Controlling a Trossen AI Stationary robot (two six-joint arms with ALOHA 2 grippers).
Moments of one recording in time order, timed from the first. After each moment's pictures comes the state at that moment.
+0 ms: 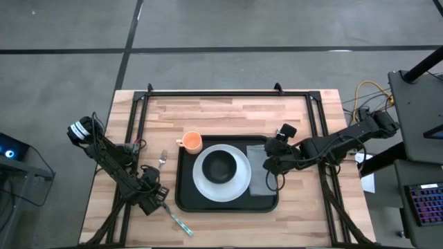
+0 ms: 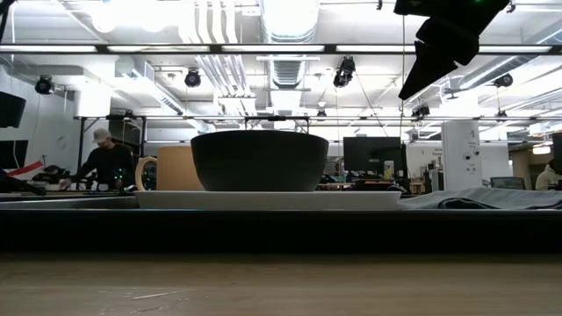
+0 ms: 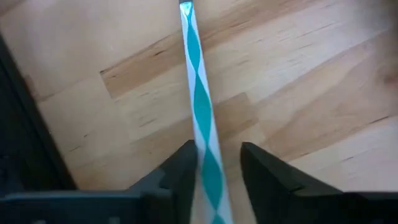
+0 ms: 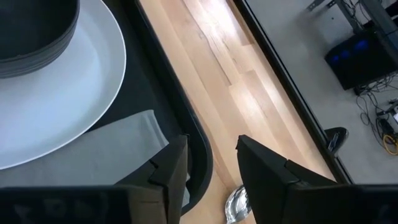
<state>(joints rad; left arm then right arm) -0.89 1.48 0.68 -0.90 -0.16 -2.03 0.33 1.34 1.00 -0.90 0.78 0.57</state>
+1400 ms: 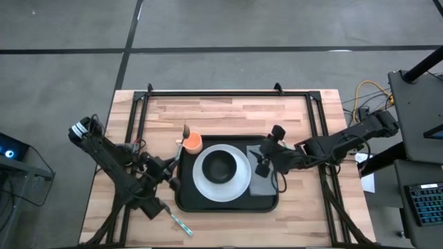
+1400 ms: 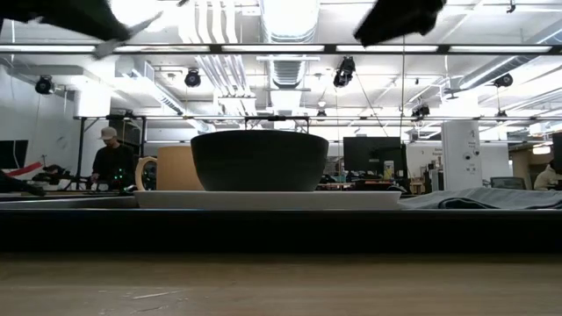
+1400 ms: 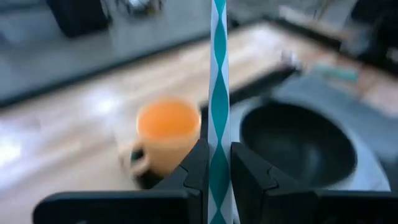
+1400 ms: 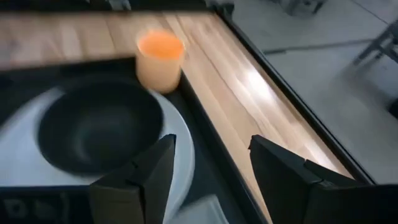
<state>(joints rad) -0.81 1.49 1.15 -1.43 -1.09 -1.92 0.36 1.30 1.03 -0.48 0.75 0.38</state>
